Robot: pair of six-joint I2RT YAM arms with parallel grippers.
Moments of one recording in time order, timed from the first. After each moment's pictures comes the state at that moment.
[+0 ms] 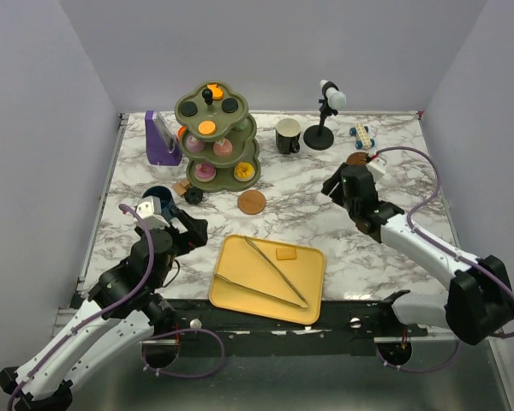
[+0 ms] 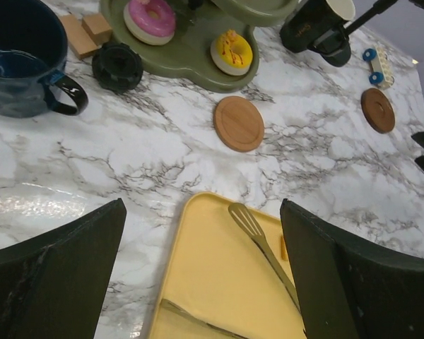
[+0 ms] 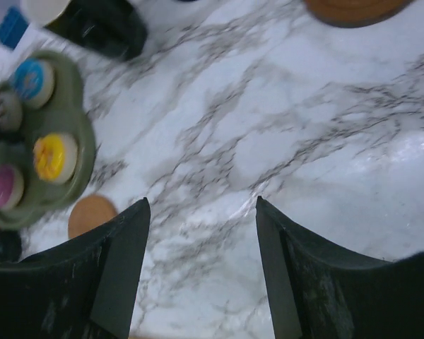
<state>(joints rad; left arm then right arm) -0.76 0.40 0.63 -0.63 -0.57 -0.77 0.56 1.22 0.78 -0.11 0.44 0.75</state>
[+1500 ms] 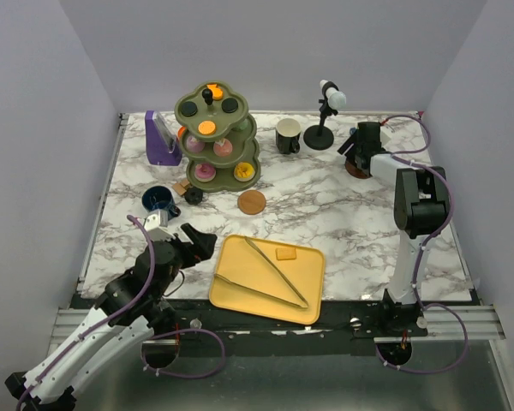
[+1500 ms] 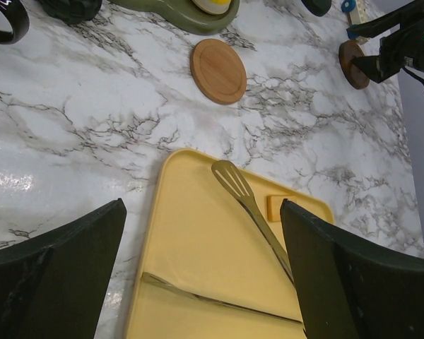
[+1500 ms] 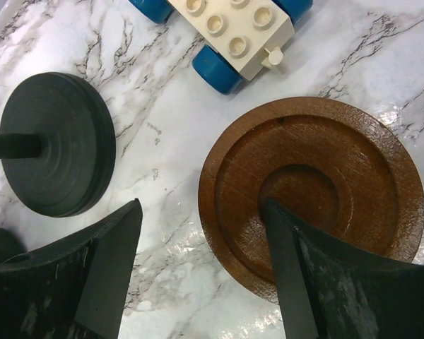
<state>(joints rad) -0.75 0.26 0.43 -0.58 -0.40 -0.86 0.09 2.11 1.40 0.01 0.22 0.70</state>
